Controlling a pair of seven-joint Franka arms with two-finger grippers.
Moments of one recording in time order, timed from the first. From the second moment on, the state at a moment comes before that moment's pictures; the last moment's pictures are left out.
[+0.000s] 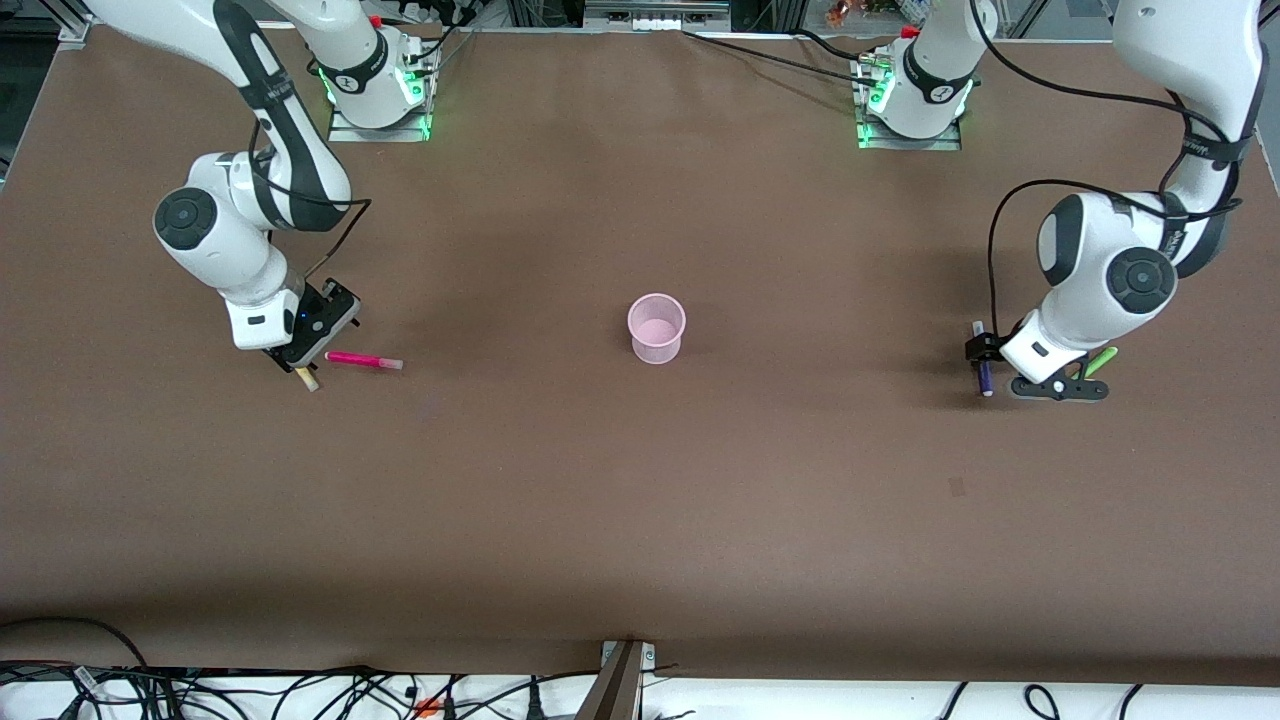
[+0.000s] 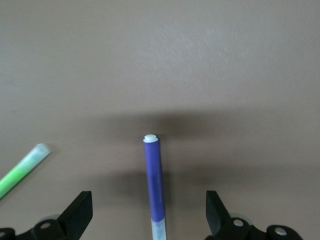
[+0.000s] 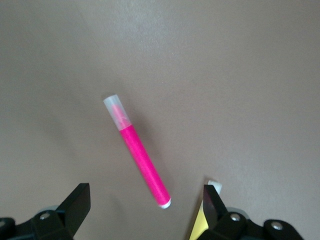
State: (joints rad) left arm 0.06 0.36 0.01 -2.19 0.16 2.47 0.02; right arm 0.08 0.27 -0.02 -2.35 0.00 2.72 -0.95
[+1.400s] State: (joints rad) left arm 0.06 0.49 0.01 -2.11 0.16 2.52 0.06; right arm 0.08 0.41 -0.02 -2.34 0.00 2.94 -0.99
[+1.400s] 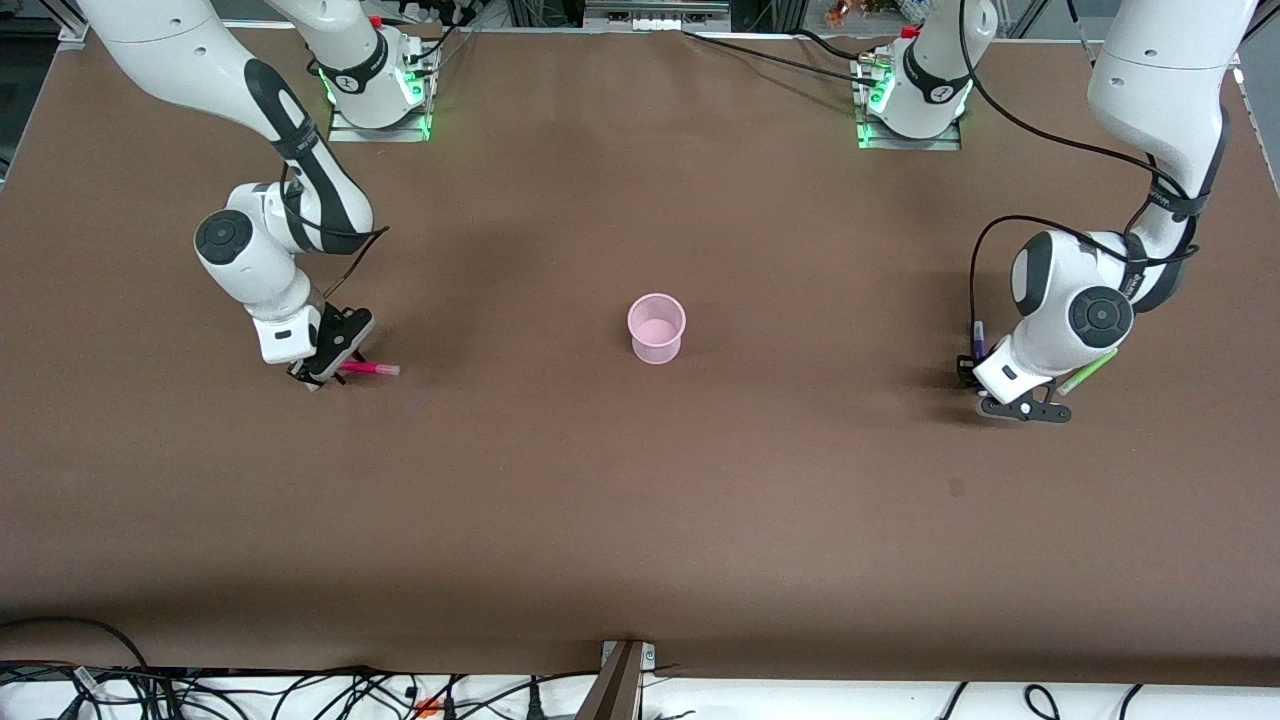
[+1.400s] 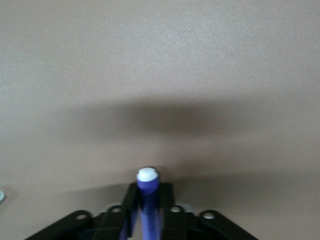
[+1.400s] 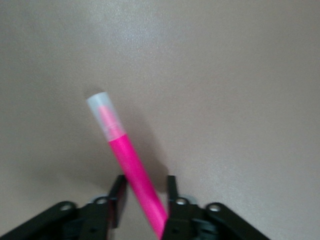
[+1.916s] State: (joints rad) left arm 0.07 0.48 0.00 -2.09 0.16 2.51 0.07; right arm 0.08 0.35 0.02 -2.31 0.00 2.93 -0.99
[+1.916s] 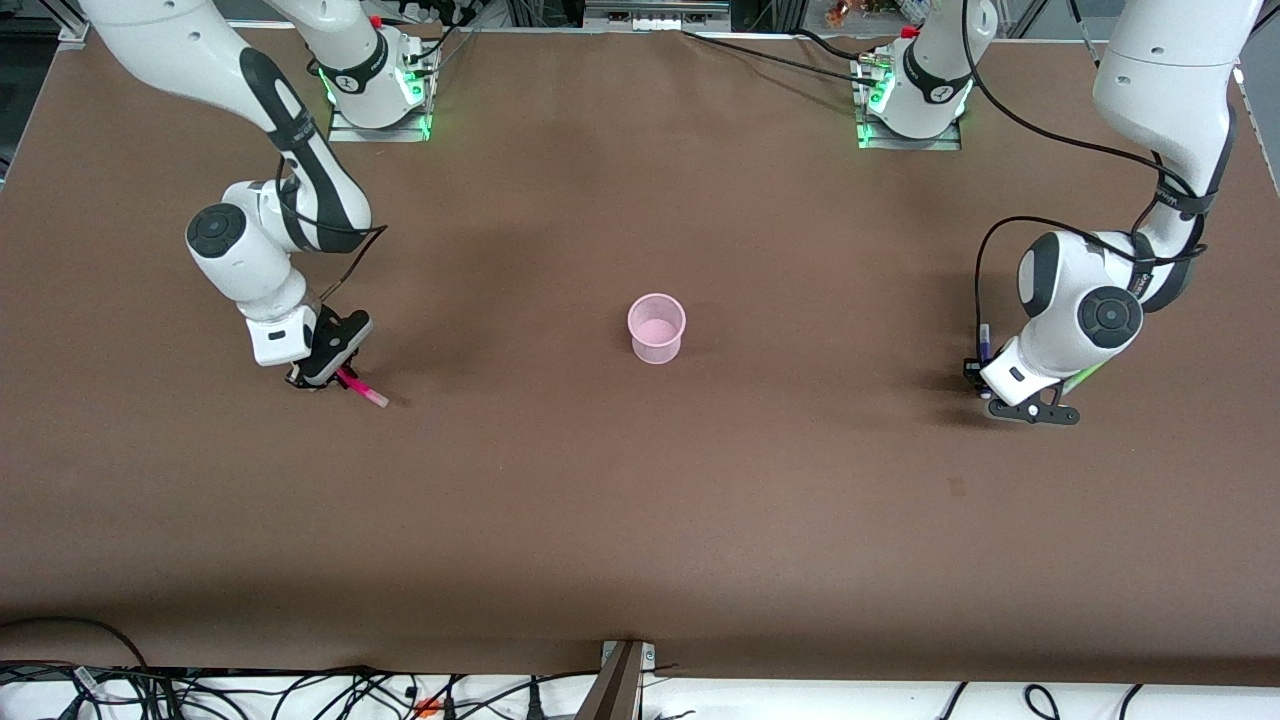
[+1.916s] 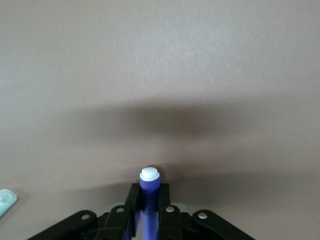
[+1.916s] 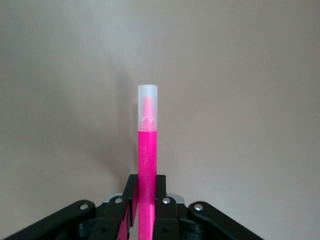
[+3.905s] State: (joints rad) left arm 0.26 0.57 -0.08 -1.66 -0.64 1.76 1.31; right arm 0.85 0.68 0.13 -1.24 -0.46 1.66 0.04
